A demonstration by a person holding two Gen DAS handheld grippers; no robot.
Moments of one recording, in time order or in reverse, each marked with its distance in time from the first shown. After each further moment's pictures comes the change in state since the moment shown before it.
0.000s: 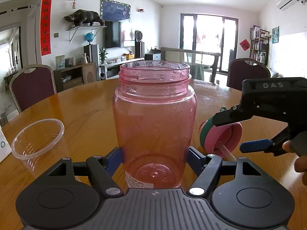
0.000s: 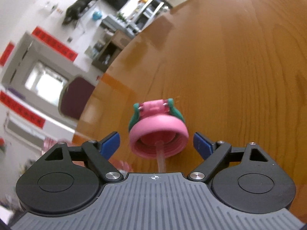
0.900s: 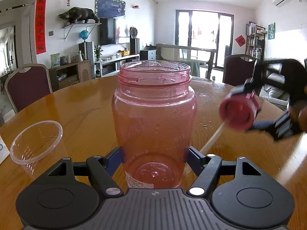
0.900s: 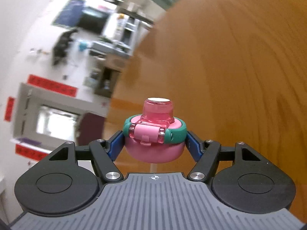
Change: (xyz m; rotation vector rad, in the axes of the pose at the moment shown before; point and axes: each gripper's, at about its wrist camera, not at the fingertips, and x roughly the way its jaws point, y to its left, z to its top) left arm 0.007 0.014 0.006 0.015 0.027 -0.027; right arm -0.038 -0.081 0.006 0.427 -0.018 0.044
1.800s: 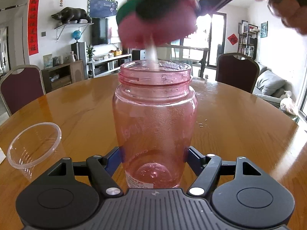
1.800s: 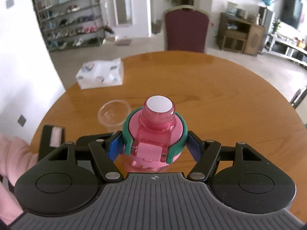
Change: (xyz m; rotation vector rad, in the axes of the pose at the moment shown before) left arm 0.001 0.009 0.000 0.022 0.005 -0.055; right arm -0.008 0.243 -0.043 -1.507 0.447 0.165
